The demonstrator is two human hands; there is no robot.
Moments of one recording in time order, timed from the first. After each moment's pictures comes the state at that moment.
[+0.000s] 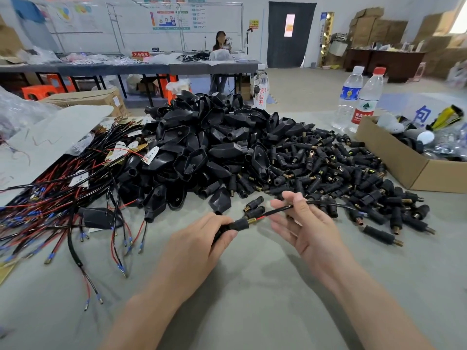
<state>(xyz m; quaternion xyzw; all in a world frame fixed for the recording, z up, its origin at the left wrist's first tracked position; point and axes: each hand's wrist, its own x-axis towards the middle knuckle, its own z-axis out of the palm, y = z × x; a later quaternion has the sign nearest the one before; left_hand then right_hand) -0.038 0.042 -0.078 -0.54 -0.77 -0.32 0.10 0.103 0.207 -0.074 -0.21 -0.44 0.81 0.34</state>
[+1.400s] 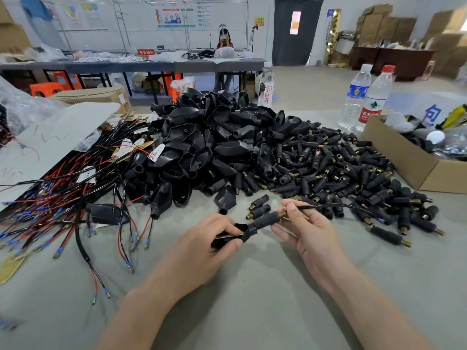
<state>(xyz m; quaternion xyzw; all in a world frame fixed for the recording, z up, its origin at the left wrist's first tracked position) -0.053 0.038 -0.087 -0.55 -0.74 -0.38 -0.08 0.093 0.207 -0.093 -0.24 -0.47 0.77 0.36</state>
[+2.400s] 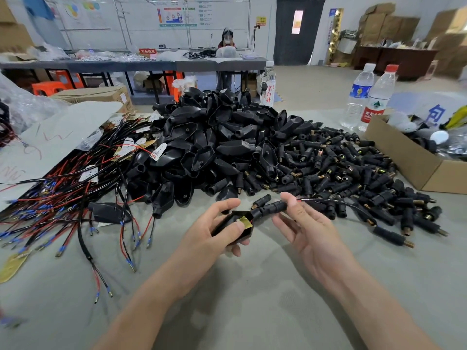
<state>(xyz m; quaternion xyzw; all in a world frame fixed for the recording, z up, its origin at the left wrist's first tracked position) -0.041 0.047 -0.079 -0.35 -0.59 -0.64 -0.35 0.095 0.197 -0.075 -0.18 -0.39 0.84 0.32</state>
